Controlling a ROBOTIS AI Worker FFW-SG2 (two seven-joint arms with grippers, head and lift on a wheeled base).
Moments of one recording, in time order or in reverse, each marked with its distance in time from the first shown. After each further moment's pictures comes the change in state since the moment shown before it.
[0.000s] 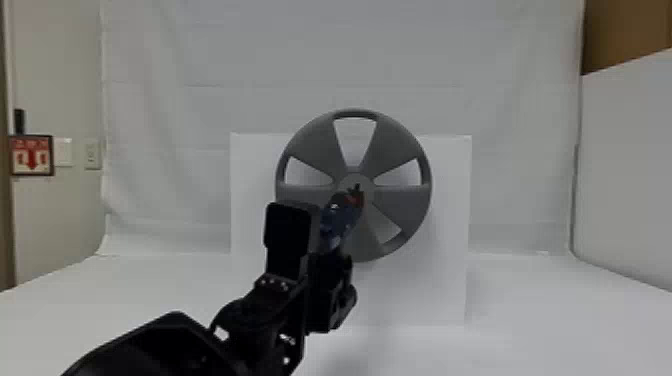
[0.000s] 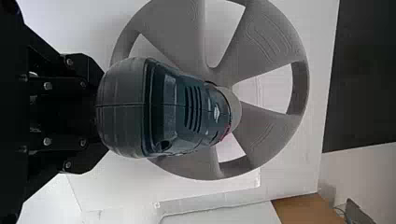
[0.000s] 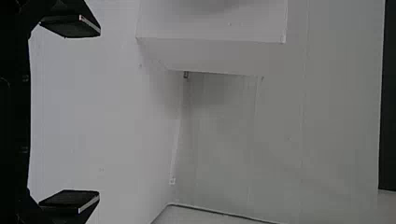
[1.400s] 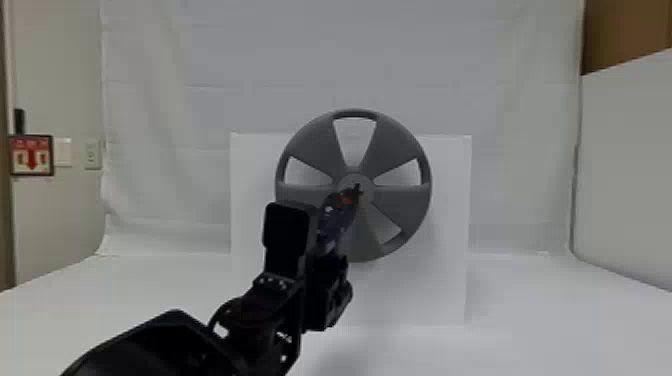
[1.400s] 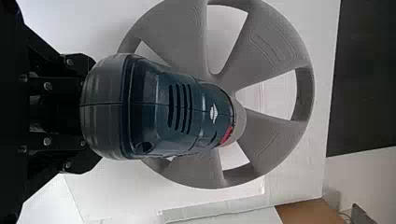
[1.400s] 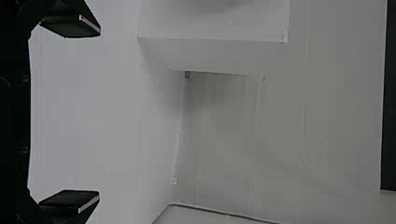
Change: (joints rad) left arm -0.007 -0.002 0.005 0.019 -0.020 -0.002 -0.004; right arm 0.004 -0.003 0.000 0.000 0.000 0.003 0.000
